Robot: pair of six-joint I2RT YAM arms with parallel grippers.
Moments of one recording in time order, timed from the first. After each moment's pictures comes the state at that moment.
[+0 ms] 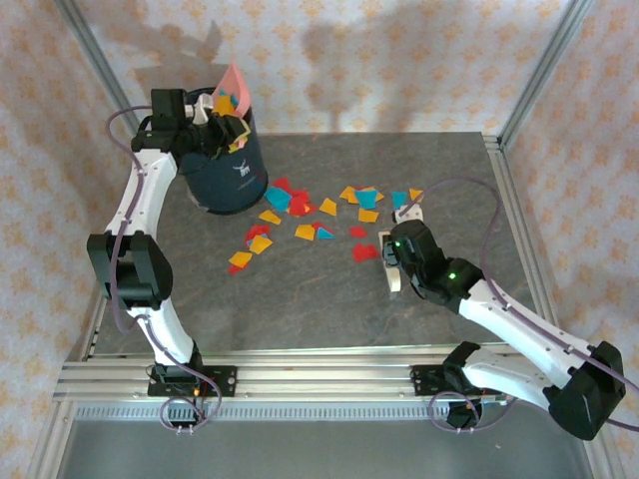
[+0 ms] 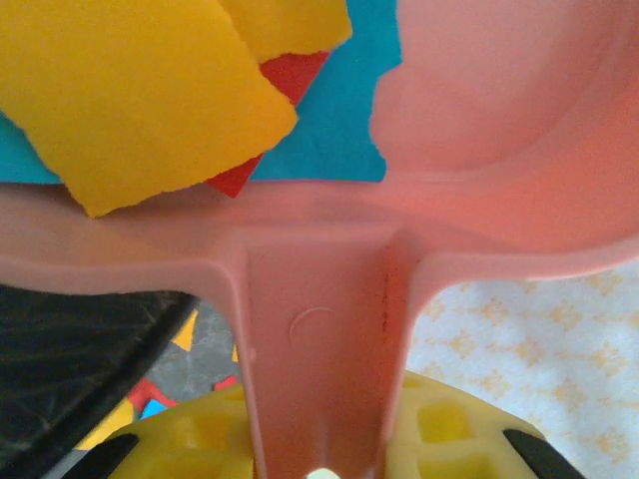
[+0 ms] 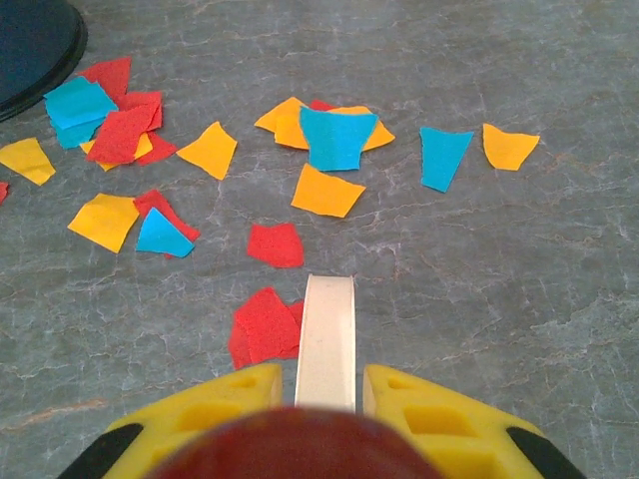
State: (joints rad) left arm 0.09 1.82 1.78 -0.58 0.78 -0.81; right arm 0.69 0.99 0.78 -0.47 0.39 0.35
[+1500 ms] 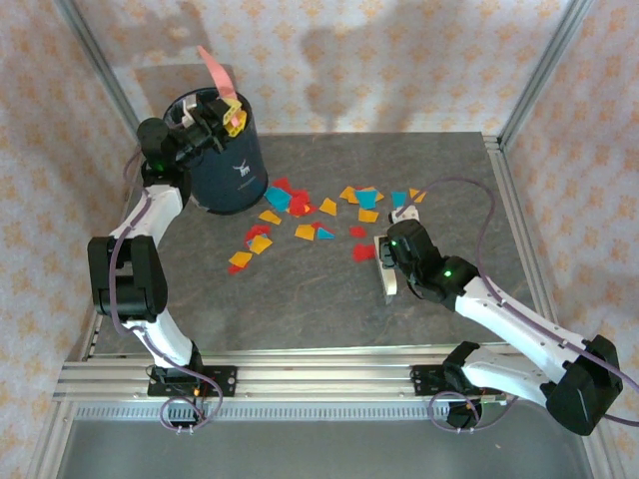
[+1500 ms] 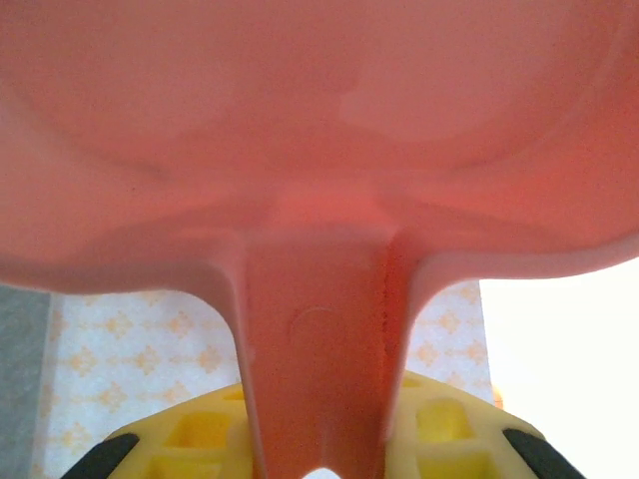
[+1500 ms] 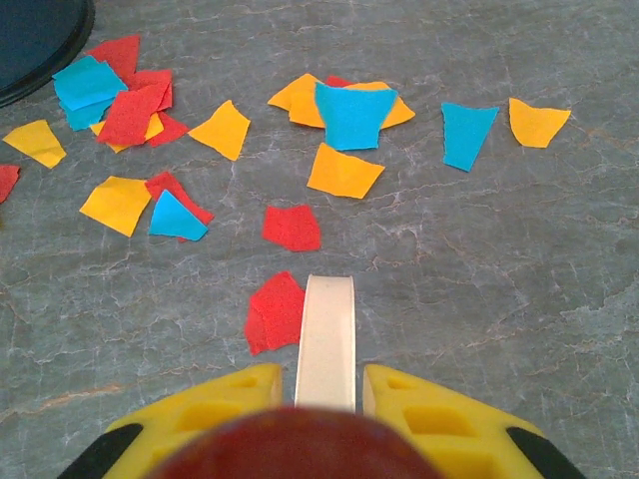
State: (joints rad) left arm 0.11 1.72 1.29 0.75 0.91 -1.92; right arm 0.69 1.02 0.78 -0.47 0.36 0.38
